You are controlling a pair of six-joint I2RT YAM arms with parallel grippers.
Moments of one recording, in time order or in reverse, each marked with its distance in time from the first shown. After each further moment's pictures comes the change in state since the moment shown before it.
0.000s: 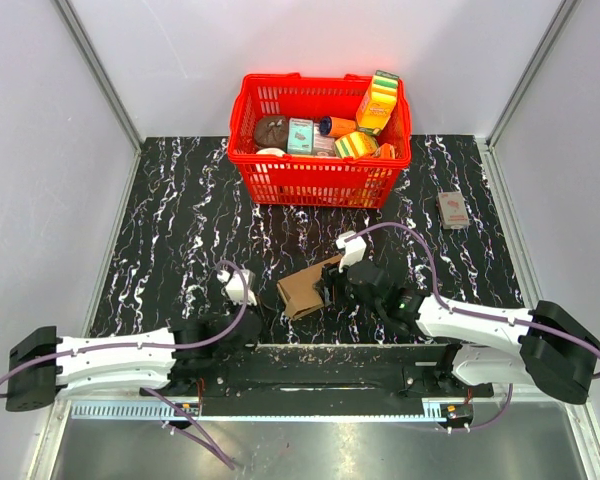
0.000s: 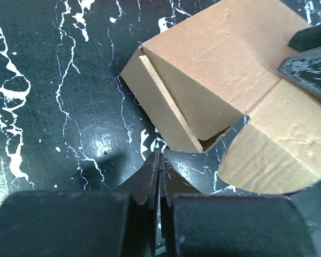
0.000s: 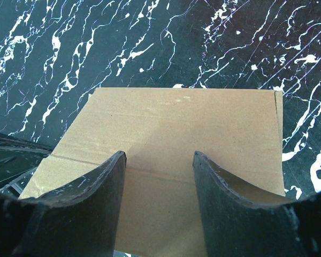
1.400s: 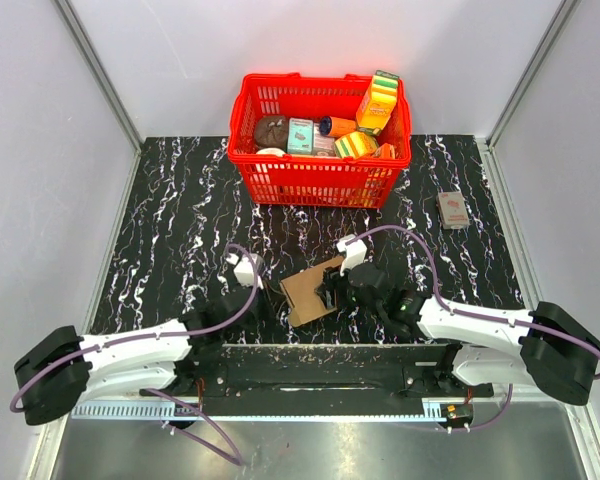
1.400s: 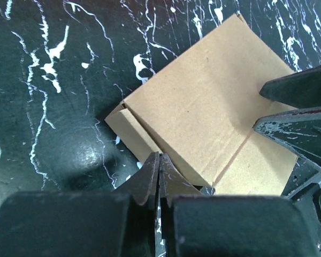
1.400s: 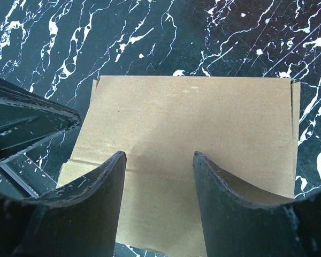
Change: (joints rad) left arm 0.250 0.213 -0.028 0.410 0.272 0.228; right arm 0.000 -0.010 -0.024 -0.011 -0.021 0.011
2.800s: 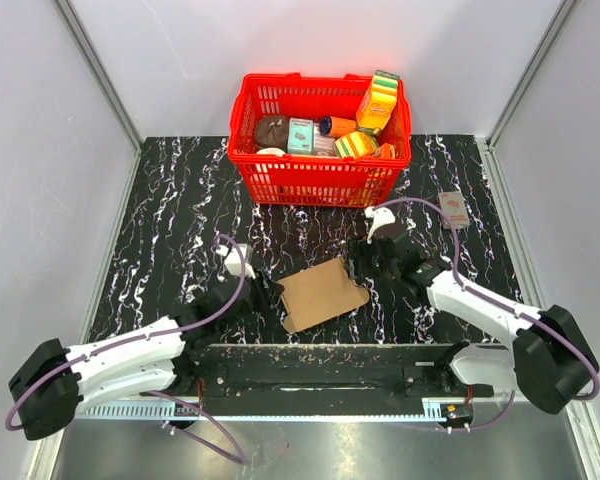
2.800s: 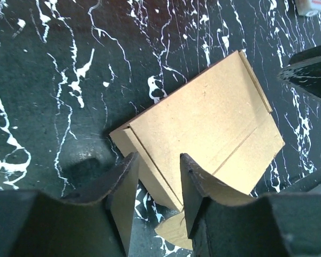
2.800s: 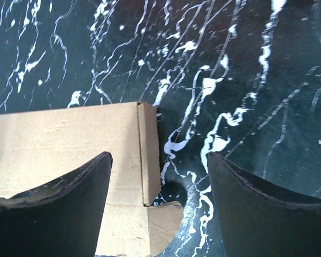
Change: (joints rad) left arm 0.082 -0.129 0.060 -0.184 -0.002 -0.010; right arm -0.368 0.003 0.130 -0.266 -0.117 -0.101
